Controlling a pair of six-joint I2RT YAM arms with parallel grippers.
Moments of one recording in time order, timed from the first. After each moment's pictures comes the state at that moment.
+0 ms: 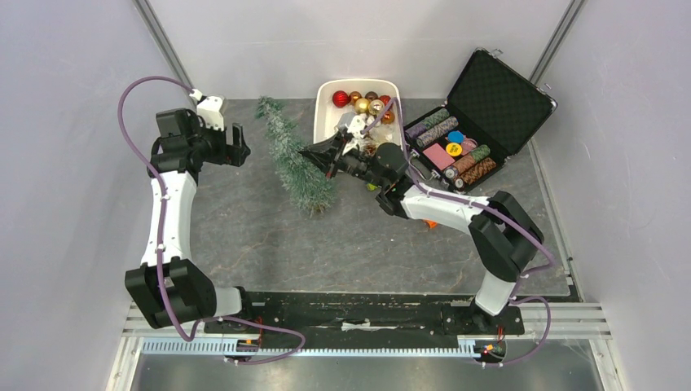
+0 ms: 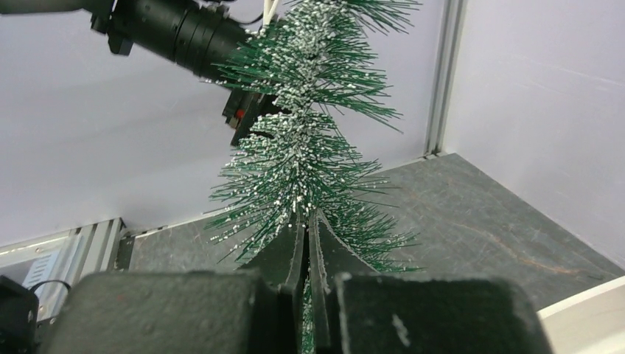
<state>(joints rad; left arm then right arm) 0.22 1.33 1.28 -0.57 0.43 0.28 0.80 1.75 1.16 0.91 -0.38 0.16</state>
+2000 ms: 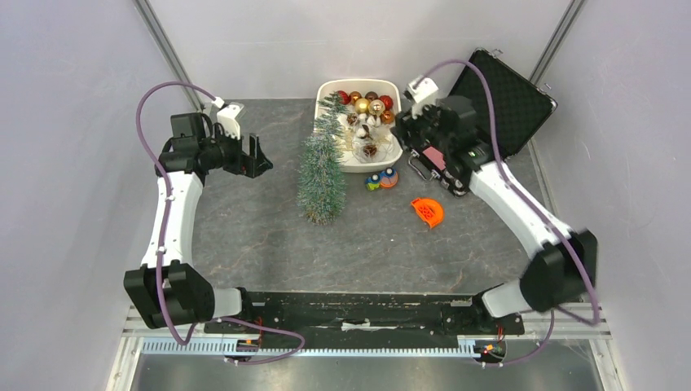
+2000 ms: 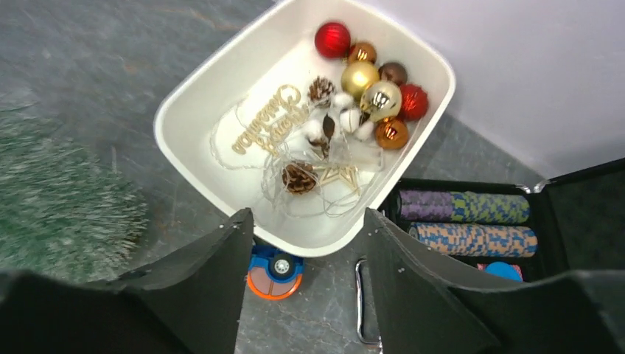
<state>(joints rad) 0.14 1.32 1.28 -0.72 0.64 0.27 0.38 1.36 1.19 -0.07 -0.22 -0.19</state>
